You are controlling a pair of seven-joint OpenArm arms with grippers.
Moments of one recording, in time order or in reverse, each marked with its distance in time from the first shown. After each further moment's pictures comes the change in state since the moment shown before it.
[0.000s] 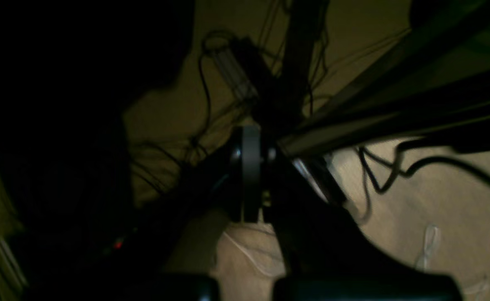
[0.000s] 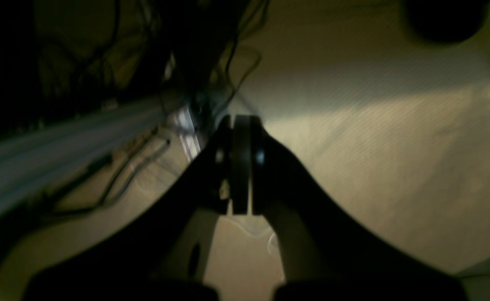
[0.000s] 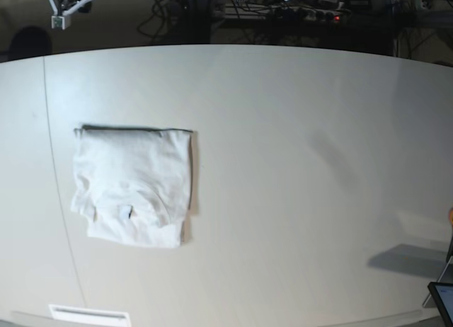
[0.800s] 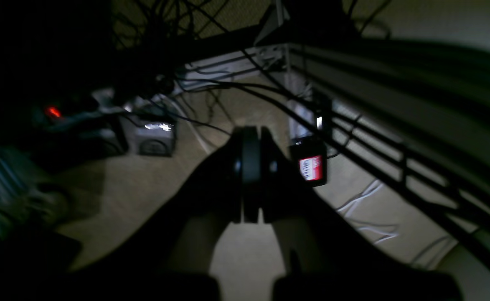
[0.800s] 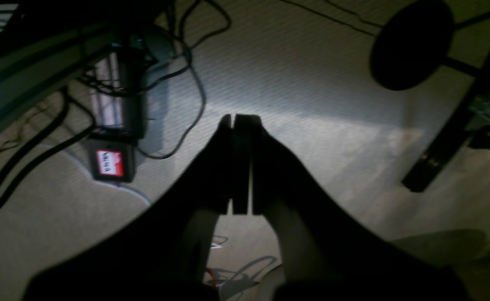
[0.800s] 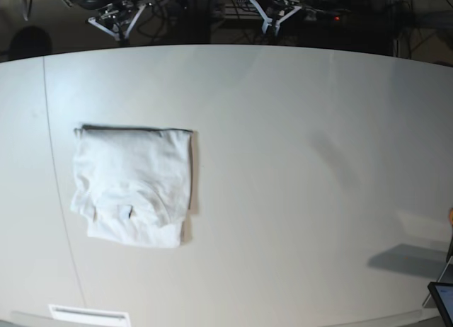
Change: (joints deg) left arm -33.0 11.5 0.1 -48.8 -14.2 0.2 18.1; right arm 30.4 -5.0 -44.0 -51.8 0.9 -30.1 22.0
